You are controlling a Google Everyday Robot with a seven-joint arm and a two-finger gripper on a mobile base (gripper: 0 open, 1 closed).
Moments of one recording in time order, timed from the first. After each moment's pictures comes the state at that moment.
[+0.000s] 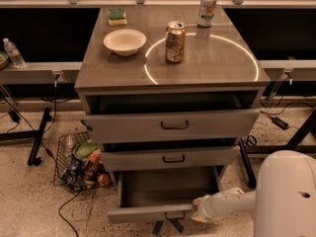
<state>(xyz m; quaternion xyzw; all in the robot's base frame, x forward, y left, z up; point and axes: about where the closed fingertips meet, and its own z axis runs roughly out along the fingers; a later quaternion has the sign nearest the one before) 0.463 -0.186 0.204 -0.59 0.79 0.08 0.16</state>
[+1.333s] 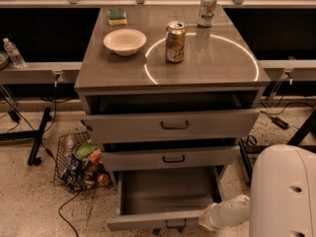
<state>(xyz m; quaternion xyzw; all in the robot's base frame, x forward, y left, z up) 0.431 -0.210 0.207 -0.58 0.80 0.07 0.15</state>
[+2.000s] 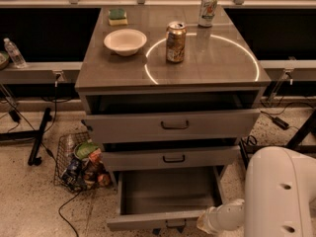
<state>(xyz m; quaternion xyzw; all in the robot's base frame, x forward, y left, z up) 0.424 -0.202 0.185 -0.59 0.79 0.08 0.15</state>
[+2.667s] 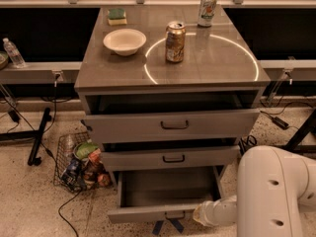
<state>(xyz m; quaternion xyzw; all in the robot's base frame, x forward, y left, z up) 0.461 -0.193 0.177 -0.60 0.77 0.06 0.20</state>
